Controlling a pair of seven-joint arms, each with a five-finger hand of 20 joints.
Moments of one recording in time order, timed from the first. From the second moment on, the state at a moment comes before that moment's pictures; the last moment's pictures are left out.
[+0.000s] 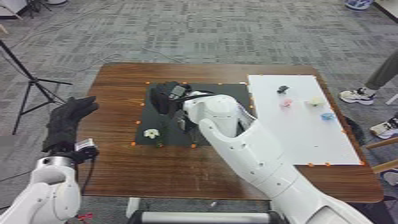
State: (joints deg) left arm 114.2 -52.2 -91.9 -109.3 52.6 23.5 13.0; right arm -58.8 -84.5 48.2 -80.1 -151.4 -21.6 -6.1
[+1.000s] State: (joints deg) left arm 110.8 -52.4 -89.7 -108.7 53.6 20.5 13.2; right arm -60.9 -88.9 50.8 -74.3 -155.6 -18.1 -7.6
